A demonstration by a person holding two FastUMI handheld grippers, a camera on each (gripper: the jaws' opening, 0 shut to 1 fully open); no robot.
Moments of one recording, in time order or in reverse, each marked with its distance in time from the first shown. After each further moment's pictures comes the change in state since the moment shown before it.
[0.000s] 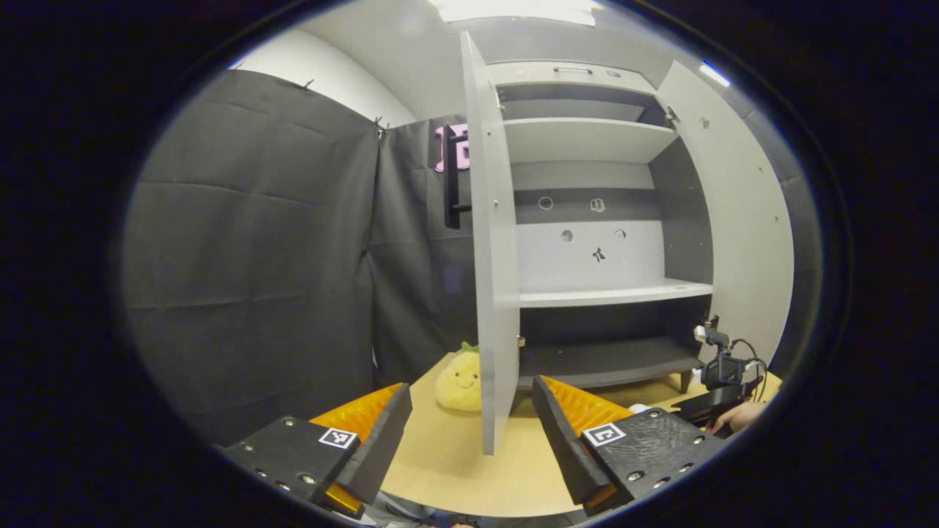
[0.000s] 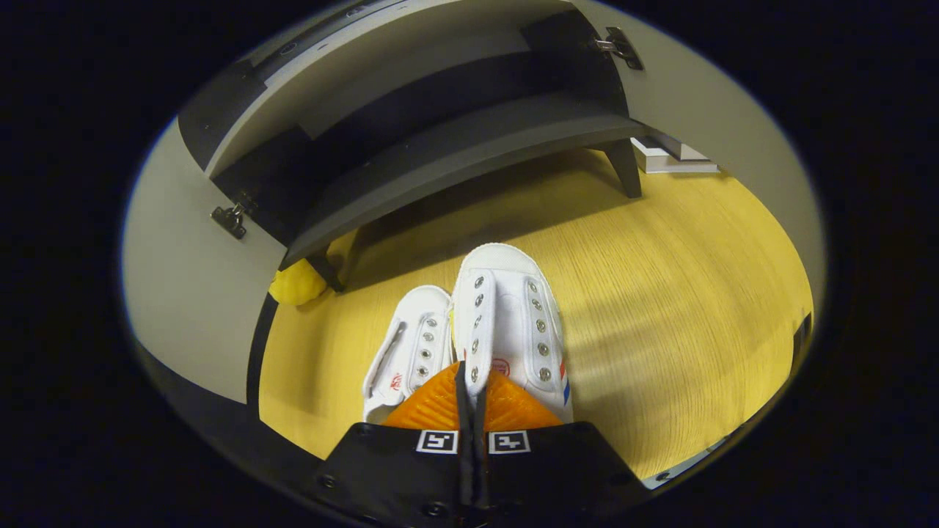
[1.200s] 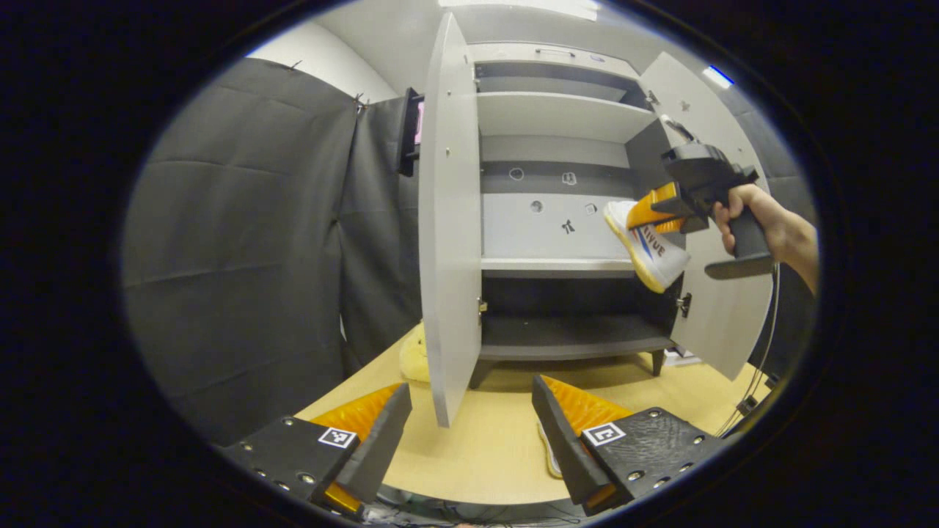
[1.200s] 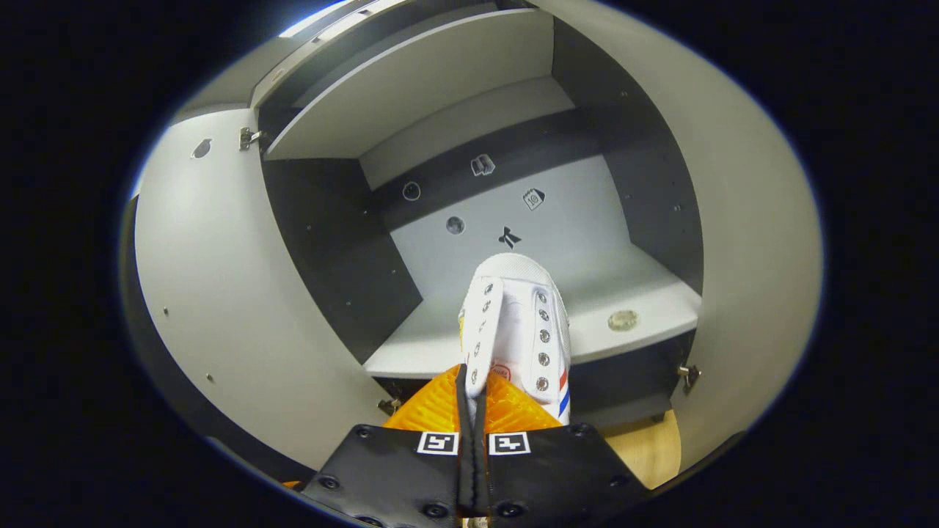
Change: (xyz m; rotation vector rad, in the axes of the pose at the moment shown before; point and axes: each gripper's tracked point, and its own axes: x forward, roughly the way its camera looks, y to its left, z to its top) left arm -0.008 -0.035 -0.043 -0.025 0.082 -0.076; right arm -0.260 0.080 0.302 -0.198 -0.550 0.256
